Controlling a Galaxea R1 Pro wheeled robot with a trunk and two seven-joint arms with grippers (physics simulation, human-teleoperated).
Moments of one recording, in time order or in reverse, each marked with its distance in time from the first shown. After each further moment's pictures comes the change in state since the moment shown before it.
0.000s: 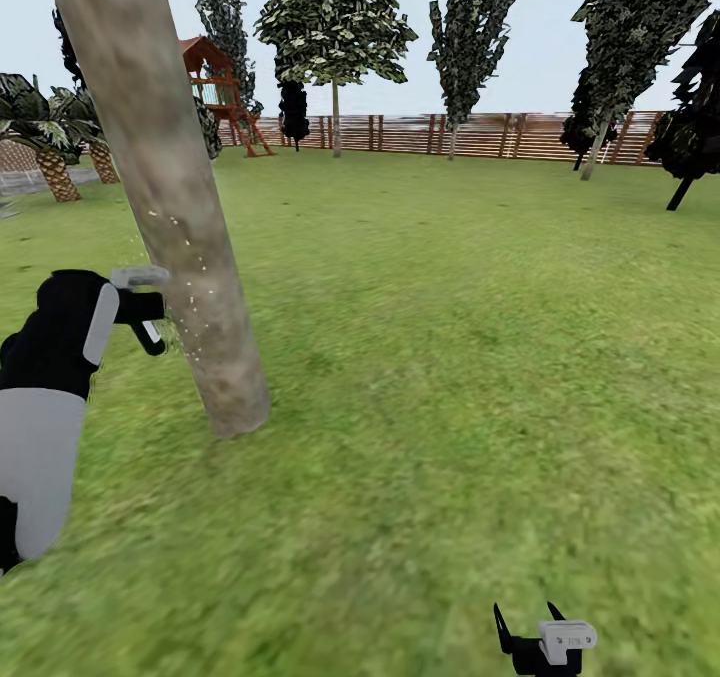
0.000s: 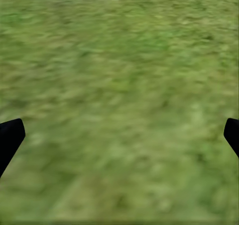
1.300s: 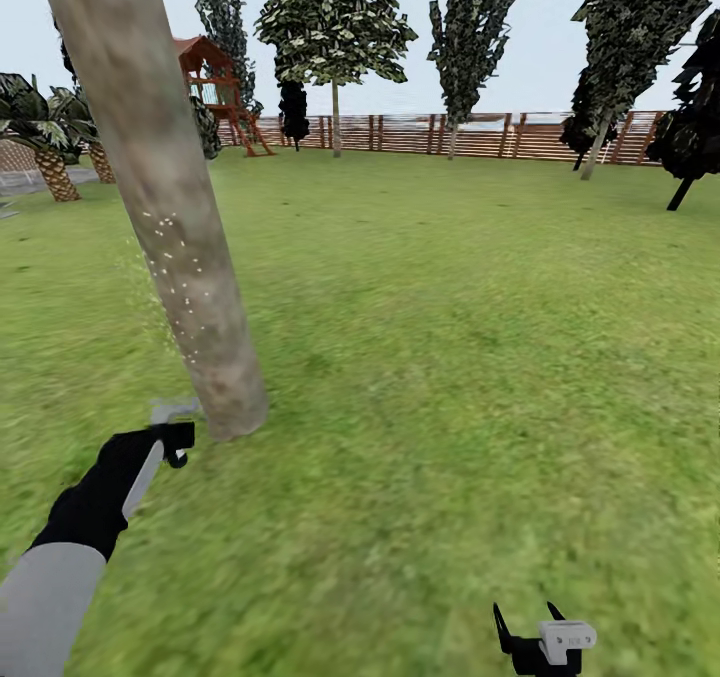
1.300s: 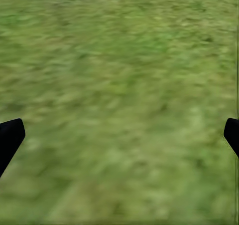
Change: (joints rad) left arm 0.497 -0.068 0.000 0.022 0.009 -0.373 0.025; right arm 0.000 0.000 0.000 0.000 0.002 -0.002 0.000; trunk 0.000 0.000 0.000
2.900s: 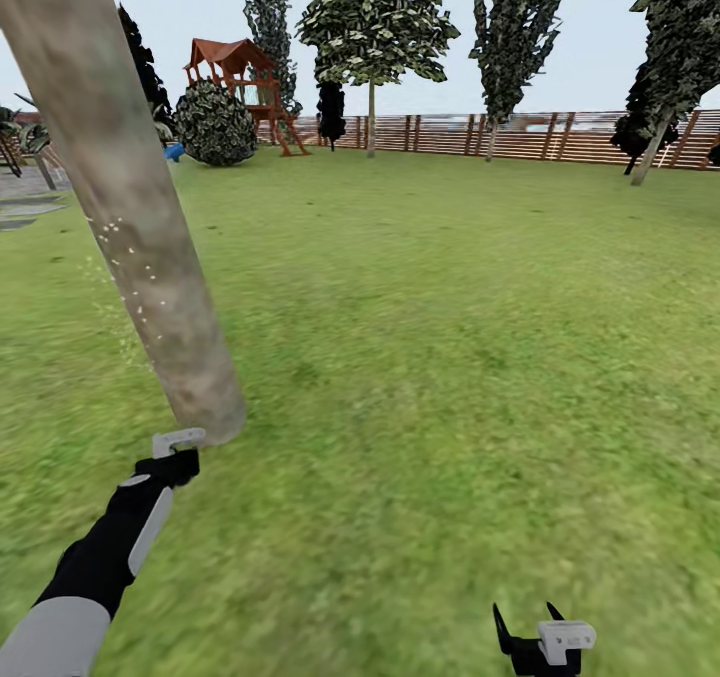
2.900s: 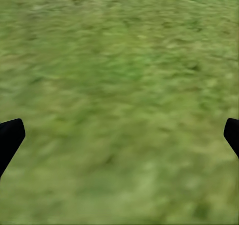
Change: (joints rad) left arm 0.140 -0.055 0.030 0.011 0.030 -0.263 0.071; right arm 0.000 0.000 0.002 0.001 0.002 0.002 0.001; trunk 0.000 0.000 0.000
